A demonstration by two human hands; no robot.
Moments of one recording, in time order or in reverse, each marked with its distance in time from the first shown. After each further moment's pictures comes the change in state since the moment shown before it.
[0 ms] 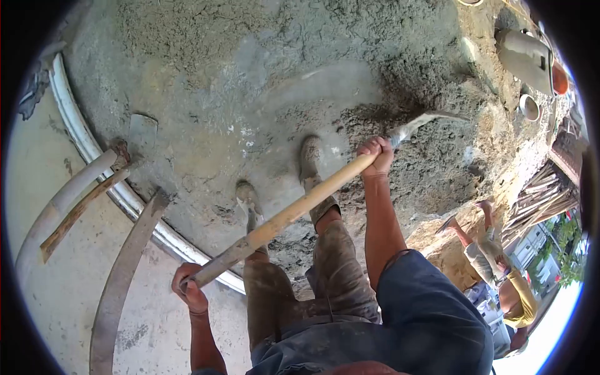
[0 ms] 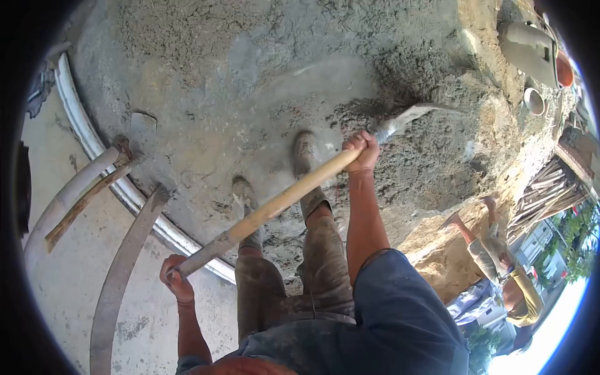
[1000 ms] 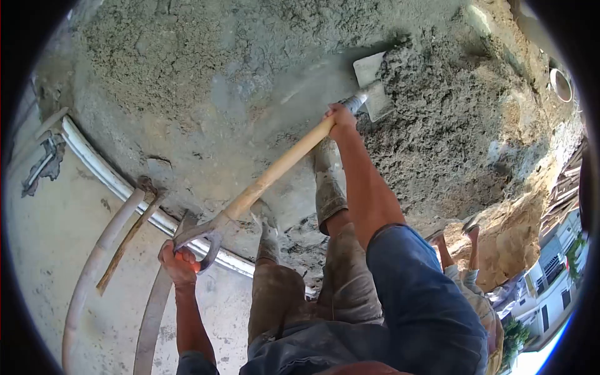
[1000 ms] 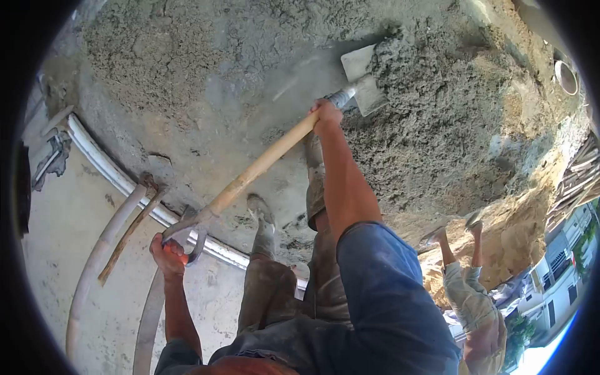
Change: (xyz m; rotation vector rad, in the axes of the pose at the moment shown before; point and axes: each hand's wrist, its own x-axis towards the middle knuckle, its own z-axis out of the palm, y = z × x) left_hand 0.159 0.114 0.162 -0.080 0.306 -0.625; right_hand 0.223 -0.026 0.013 -0.328 0.541 0.161
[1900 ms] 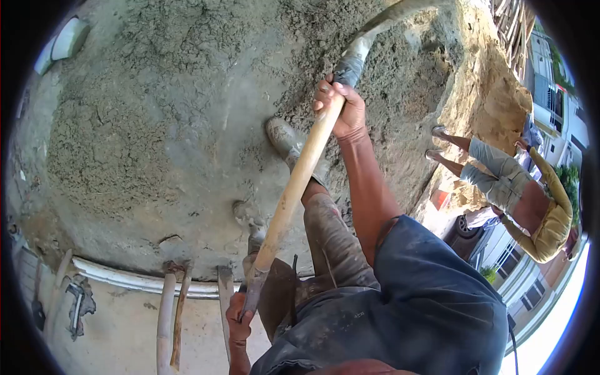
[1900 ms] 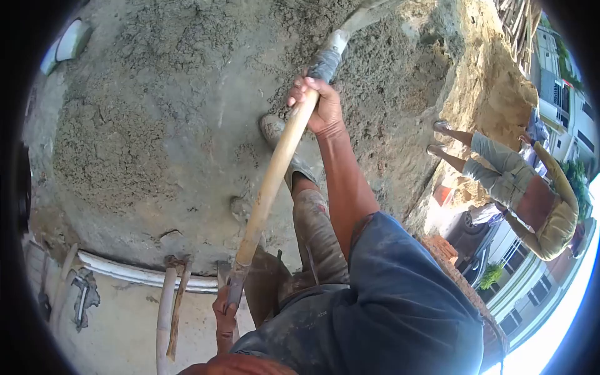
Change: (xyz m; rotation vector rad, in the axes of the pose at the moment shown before) left_hand -0.024 -0.013 -0.119 0.632 -1.162 0.396; right_hand -0.282 -0.074 -0.084 0.549 -0.650 -0.512
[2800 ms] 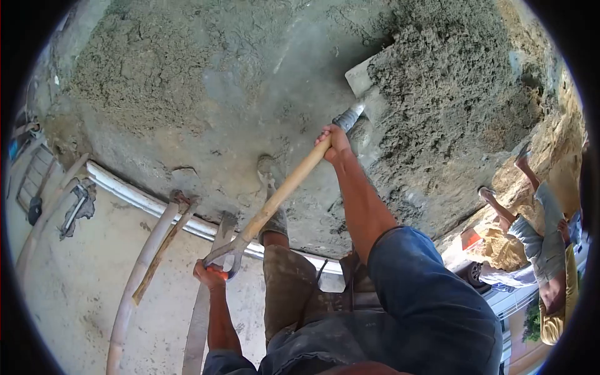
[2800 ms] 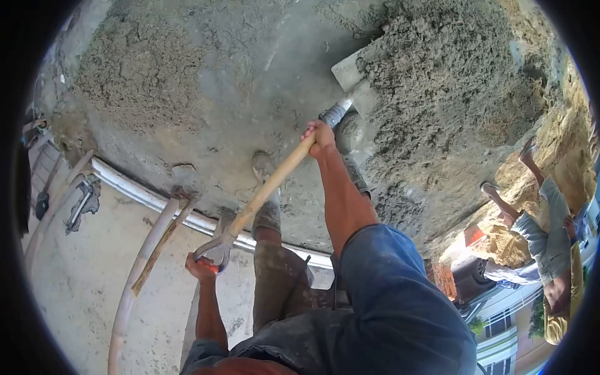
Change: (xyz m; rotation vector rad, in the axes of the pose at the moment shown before) left_hand 0.000 -0.144 -0.006 -0.359 1.249 -0.341; right_hand -0.019 0.203 -0.245 -0.011 0.712 0.608
